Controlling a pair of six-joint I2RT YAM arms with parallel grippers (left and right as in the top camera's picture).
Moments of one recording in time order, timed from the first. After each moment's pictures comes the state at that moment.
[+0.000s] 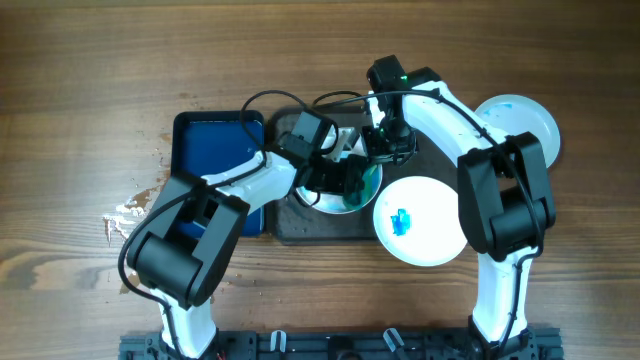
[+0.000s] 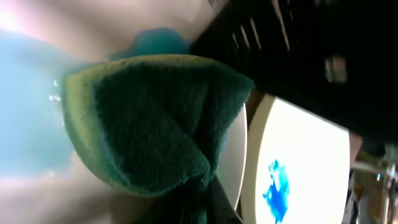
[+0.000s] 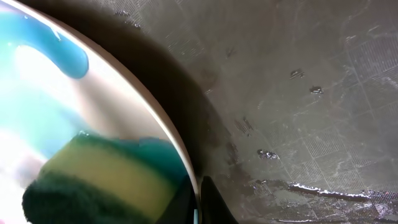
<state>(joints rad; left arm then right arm) -0.54 1.95 1.05 -0.17 0.62 -0.44 0.36 2.16 1.58 -1.01 -0.16 0.16</state>
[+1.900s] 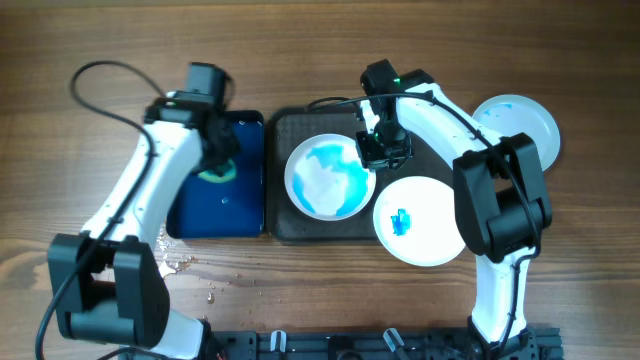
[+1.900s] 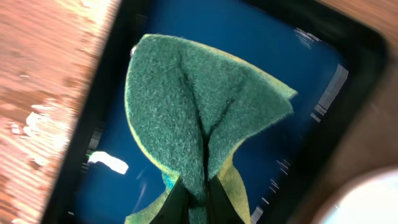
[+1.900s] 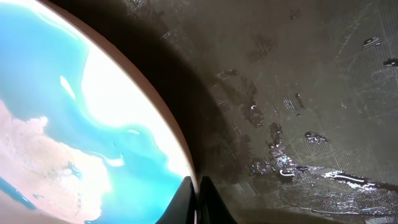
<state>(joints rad) -0.14 1.68 1.26 -0.93 -0.17 -0.57 0.39 2.16 1.58 -1.05 -0.19 0.15</state>
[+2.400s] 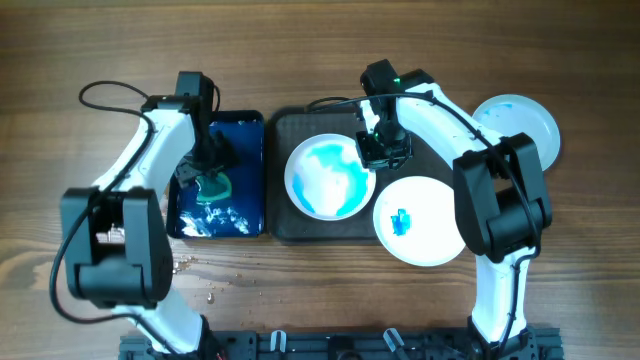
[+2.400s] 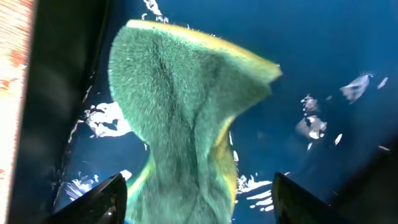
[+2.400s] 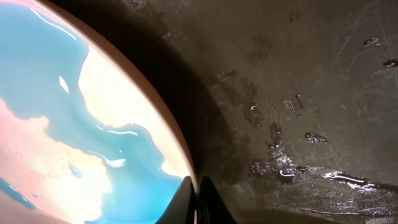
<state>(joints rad) -0.05 1.85 1.26 -0.94 -0.07 -0.51 0.39 2.16 1.58 -1.05 -0.19 0.15</state>
